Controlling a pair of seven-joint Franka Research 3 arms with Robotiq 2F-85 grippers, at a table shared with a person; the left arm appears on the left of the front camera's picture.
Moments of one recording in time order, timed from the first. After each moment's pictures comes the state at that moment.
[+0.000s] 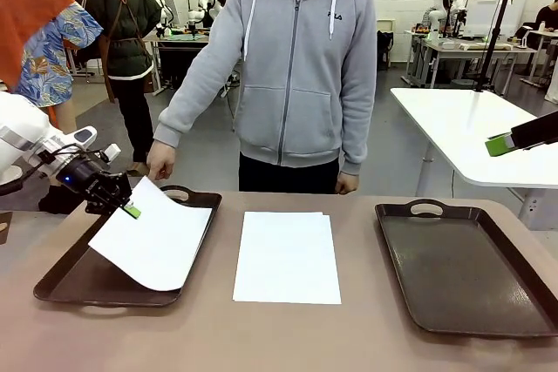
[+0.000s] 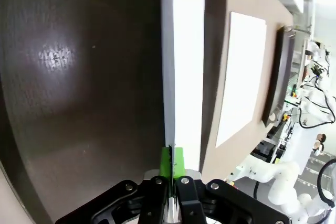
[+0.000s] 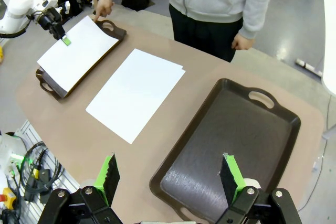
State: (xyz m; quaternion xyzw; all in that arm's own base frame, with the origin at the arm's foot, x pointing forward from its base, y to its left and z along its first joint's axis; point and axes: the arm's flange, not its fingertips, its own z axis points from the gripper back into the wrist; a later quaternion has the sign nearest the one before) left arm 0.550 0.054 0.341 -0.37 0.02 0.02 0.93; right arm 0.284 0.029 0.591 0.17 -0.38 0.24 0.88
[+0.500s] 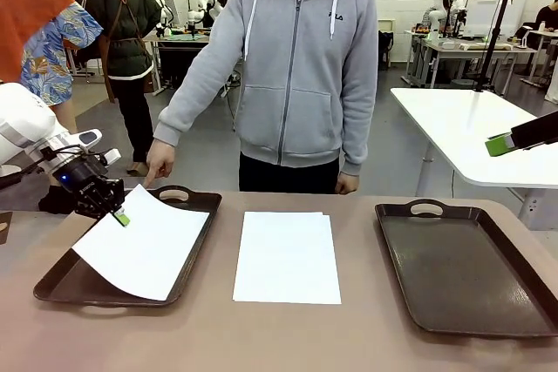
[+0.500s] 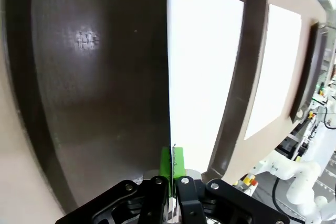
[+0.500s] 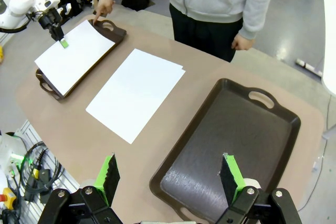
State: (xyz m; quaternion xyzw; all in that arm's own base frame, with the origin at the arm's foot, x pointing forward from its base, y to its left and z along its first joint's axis) left arm 0.557 0.060 0.344 -0.29 0.06 0.01 0.95; right arm 0.284 0.029 0.591 0.17 -0.38 0.24 0.88
